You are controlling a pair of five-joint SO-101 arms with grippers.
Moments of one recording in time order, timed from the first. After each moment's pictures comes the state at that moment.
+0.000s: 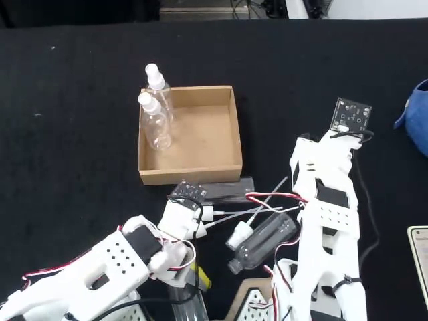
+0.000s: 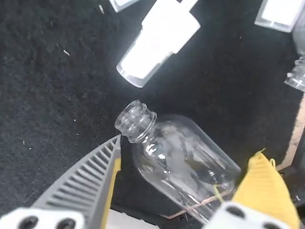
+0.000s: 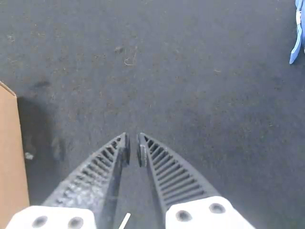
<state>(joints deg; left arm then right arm) 44.2 -53.6 71.7 70.1 18.9 15.9 -39.3 67.6 18.5 -2.9</state>
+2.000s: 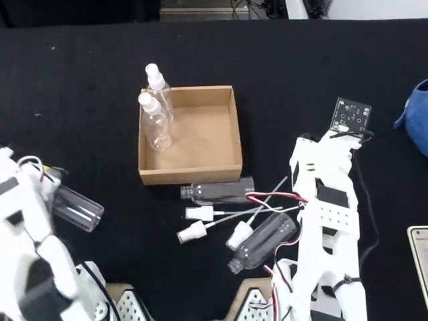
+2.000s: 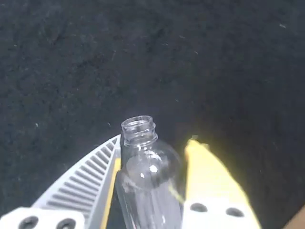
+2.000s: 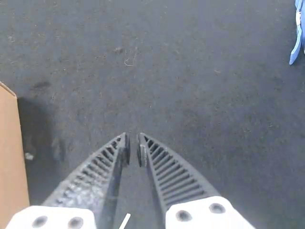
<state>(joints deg) -40.7 -25.8 50.9 44.4 15.0 15.9 -39.3 67.6 18.3 -2.9</state>
